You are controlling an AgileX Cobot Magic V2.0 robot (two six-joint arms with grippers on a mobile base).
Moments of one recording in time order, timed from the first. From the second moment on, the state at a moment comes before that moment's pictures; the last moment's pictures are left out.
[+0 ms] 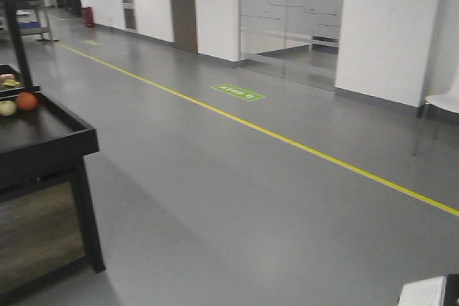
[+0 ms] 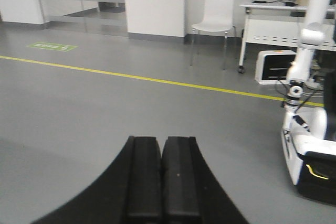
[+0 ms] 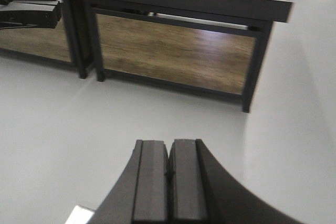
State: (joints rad) left arm -0.31 0.44 -0.28 1.76 -0.18 -1.76; right arm 0.63 0.88 -0.61 1.19 0.30 -1.29
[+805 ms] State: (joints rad) left arm -0.31 0.44 -0.28 1.76 -0.18 -1.76; right arm 0.63 0.88 -0.61 1.19 0.30 -1.29
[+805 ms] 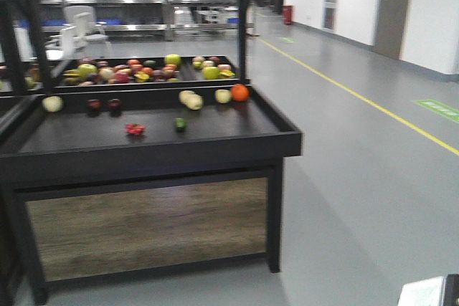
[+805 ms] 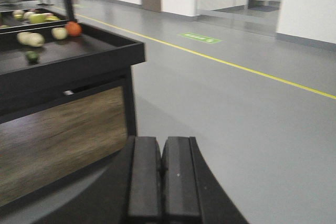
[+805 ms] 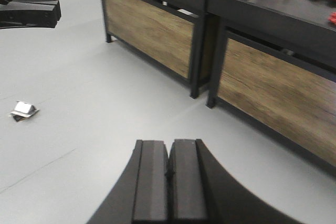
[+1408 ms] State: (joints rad) left arm -0.31 0.44 -0.28 1.76 -0.18 -1.76; right arm 0.63 0.88 -0.61 1.19 0.30 -1.29
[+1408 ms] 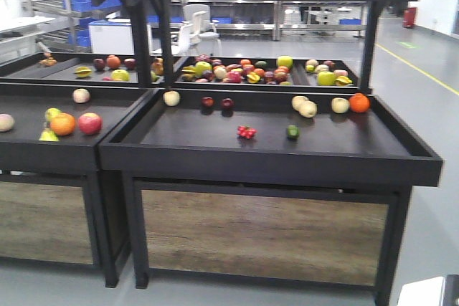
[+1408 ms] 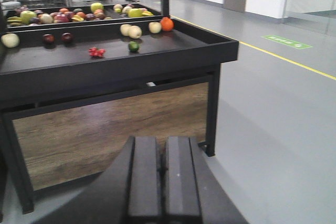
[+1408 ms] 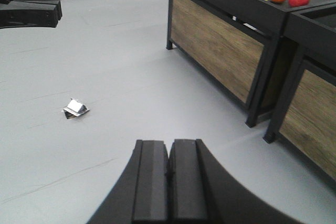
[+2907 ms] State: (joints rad) left arm -0.31 0.44 -0.28 1.76 -0.18 -1.76; right arm 0.63 0.88 -0.61 1.19 0.30 -1.29
